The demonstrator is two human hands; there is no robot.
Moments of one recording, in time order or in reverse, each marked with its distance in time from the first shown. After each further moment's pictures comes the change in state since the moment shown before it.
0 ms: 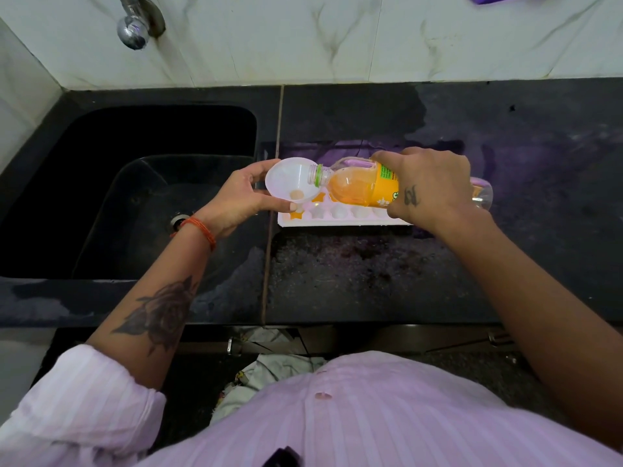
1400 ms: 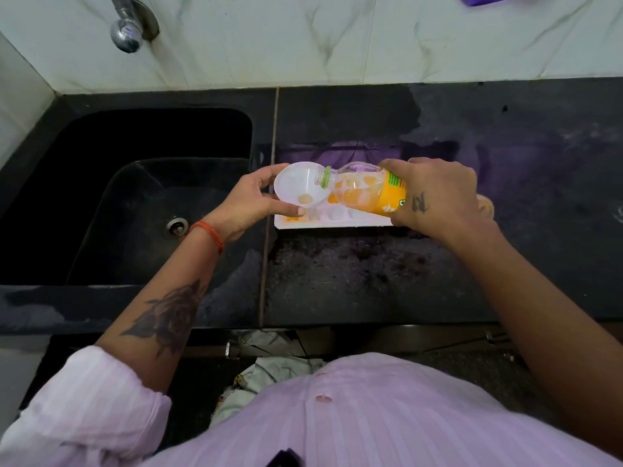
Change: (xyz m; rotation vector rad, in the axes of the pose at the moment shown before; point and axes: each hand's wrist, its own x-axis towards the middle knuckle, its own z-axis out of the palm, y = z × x) left_hand 0.008 -0.004 0.010 -0.024 -0.048 0.005; right_hand -0.009 0.010 0.005 0.056 -0.058 0.083
